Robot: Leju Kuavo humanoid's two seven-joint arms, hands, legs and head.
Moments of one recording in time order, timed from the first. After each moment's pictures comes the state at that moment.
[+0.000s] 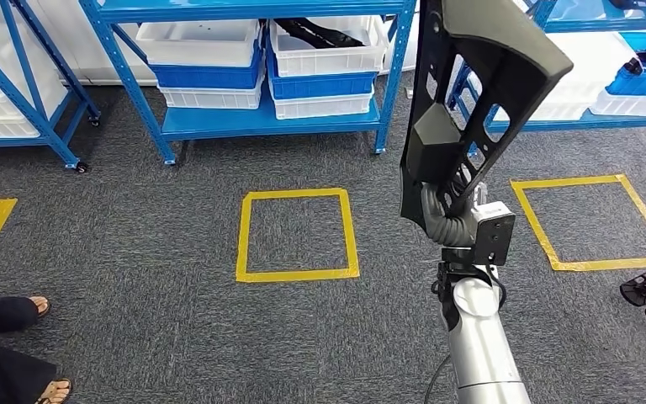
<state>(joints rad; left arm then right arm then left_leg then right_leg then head) -0.11 -0.17 0.86 -0.19 -0.25 0.26 -0.27 -0.39 0.14 0.08 -1.30 0.17 0.01 -0.46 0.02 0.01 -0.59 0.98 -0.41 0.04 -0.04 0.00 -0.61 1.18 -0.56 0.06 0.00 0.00</state>
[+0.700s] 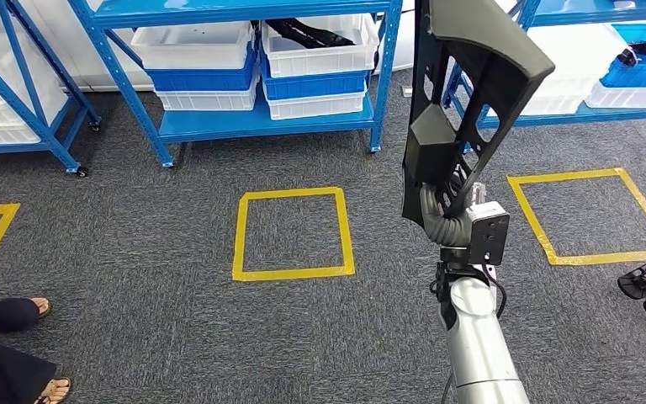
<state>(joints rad) -0.11 -0.17 0.86 -0.20 -0.25 0.26 -0.28 -0.39 0.14 0.07 -1.29 0.22 -0.01 -0.47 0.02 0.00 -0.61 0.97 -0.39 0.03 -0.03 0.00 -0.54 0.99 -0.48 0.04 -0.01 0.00</state>
